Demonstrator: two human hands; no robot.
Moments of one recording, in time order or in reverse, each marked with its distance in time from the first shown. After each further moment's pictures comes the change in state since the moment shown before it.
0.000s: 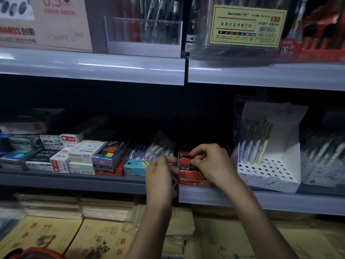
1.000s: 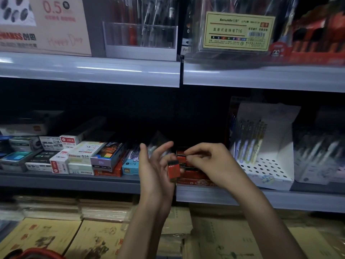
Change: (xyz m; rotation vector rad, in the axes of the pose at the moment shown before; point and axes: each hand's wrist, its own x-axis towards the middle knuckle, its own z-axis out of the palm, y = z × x) left_hand -0.005 0.008 -0.002 -0.482 -0.238 -0.006; right_hand -0.033 -0.018 -0.029 0.260 -0.083 -0.109
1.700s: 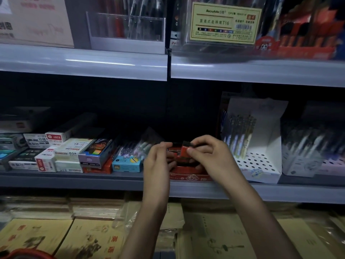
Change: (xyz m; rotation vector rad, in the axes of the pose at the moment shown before) left_hand -0.002 -0.016 0.015 0.444 0.061 0.213; right_hand -0.006 0.011 -0.009 0.161 0.133 0.058
